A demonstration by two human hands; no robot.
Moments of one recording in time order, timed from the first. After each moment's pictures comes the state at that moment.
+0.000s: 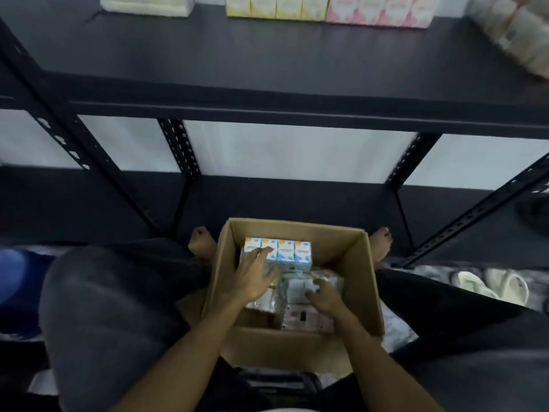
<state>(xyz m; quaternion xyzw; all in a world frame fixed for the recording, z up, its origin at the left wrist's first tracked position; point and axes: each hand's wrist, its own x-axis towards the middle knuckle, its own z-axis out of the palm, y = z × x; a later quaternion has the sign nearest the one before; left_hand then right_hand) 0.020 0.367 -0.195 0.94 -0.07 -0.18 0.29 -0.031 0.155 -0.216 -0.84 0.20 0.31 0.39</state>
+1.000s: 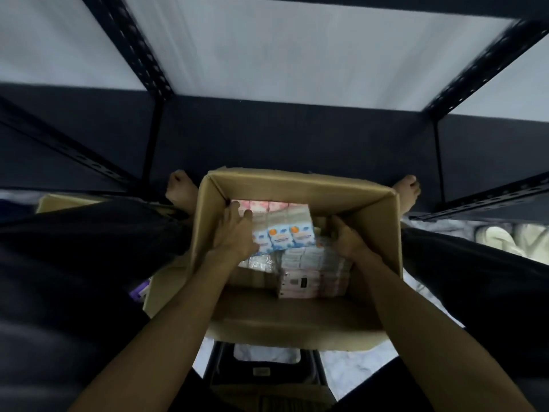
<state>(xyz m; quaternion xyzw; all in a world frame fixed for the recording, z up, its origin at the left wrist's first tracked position) 0.080 0.372 -0.268 0.95 -0.03 -0.28 0.09 0.062 0.082 -0.339 -0.86 0.18 0.35 0.32</state>
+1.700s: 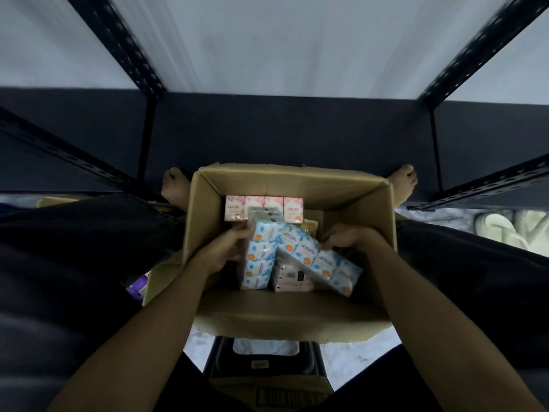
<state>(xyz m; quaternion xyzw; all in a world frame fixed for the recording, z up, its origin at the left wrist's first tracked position) 0.058 0.384 -0.282 0.65 0.27 -0.44 0.56 0.083 0.074 -0.310 -0.78 0.06 0.56 0.27</state>
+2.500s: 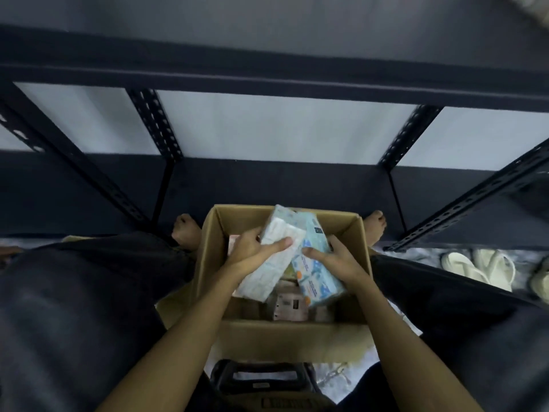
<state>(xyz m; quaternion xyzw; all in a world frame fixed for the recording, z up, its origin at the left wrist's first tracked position) 0.041 0.349 -0.149 0.83 0.04 -0.24 0.50 0.005 0.117 -0.163 -0.72 0.23 0.24 0.61</state>
